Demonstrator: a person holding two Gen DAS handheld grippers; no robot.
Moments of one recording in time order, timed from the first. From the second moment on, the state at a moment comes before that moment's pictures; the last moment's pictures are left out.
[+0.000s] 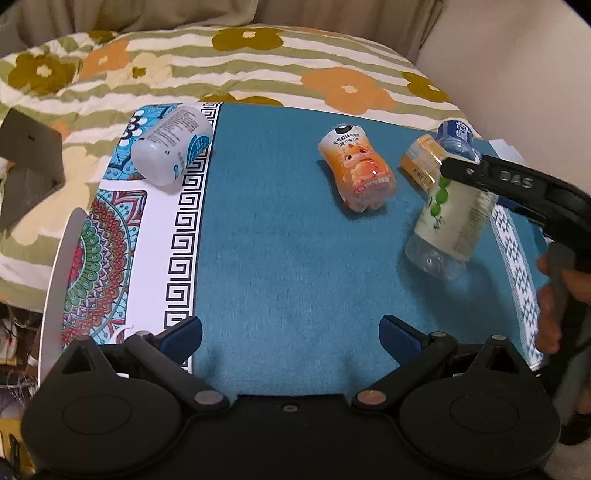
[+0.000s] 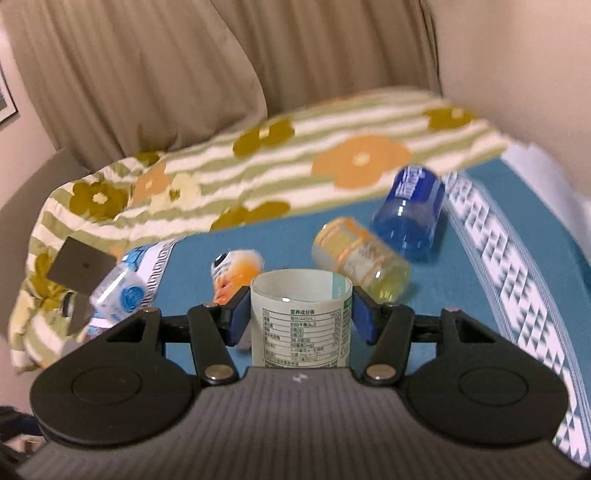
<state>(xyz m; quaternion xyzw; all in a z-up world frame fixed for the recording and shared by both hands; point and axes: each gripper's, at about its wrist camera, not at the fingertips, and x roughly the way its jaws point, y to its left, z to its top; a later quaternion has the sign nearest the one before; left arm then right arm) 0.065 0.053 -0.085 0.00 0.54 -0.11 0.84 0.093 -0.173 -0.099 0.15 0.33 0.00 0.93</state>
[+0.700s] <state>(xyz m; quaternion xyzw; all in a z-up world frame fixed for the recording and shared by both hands) 0.050 0.048 -0.093 0.01 0.53 -0.12 0.84 0.033 -0.140 -0.115 0.03 0.27 0.03 0.96</state>
